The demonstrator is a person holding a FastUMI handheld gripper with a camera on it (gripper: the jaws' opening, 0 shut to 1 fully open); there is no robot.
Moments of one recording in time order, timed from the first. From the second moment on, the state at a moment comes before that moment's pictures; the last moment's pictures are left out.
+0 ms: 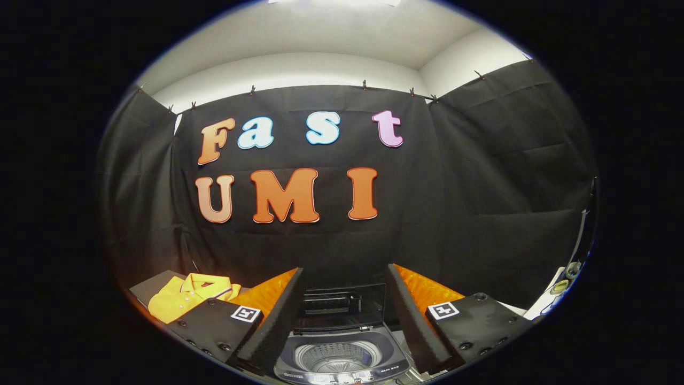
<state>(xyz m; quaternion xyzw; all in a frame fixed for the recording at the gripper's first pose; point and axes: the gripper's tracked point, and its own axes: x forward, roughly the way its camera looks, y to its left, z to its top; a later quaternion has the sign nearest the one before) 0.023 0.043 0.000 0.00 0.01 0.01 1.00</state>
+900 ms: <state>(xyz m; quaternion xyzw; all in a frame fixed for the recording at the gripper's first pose) 0.051 0.327 -0.018 0.01 0.05 0.22 0.97</state>
